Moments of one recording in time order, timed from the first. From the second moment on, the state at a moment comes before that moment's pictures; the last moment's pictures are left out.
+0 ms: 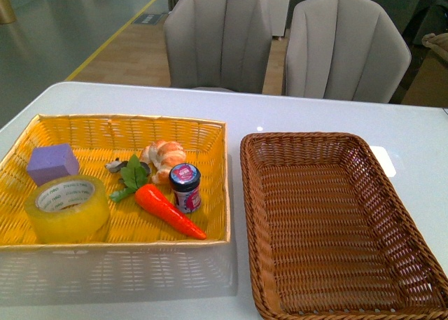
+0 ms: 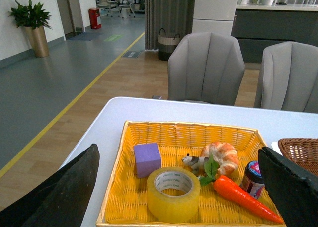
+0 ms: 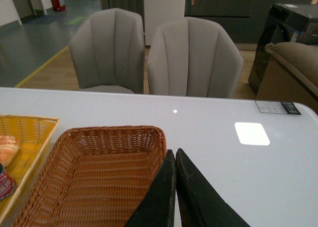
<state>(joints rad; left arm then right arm) 0.00 0.01 0.01 0.00 0.00 -0.01 0.00 0.96 0.05 0.89 0.00 -0.01</state>
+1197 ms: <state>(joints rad) 0.00 0.01 0.01 0.00 0.00 -0.01 0.00 0.25 0.02 0.25 0.00 -0.01</state>
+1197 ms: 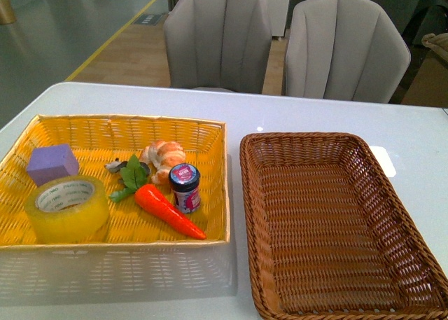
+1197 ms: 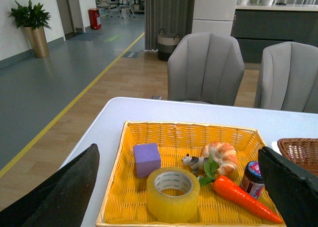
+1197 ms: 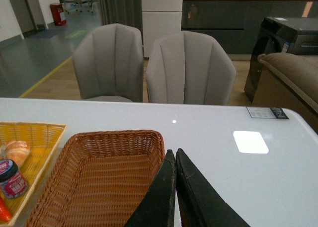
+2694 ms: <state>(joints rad) 0.04 0.48 0.23 -0.40 0.00 -0.28 0.00 0.00 0.02 0.00 0.00 -0.01</state>
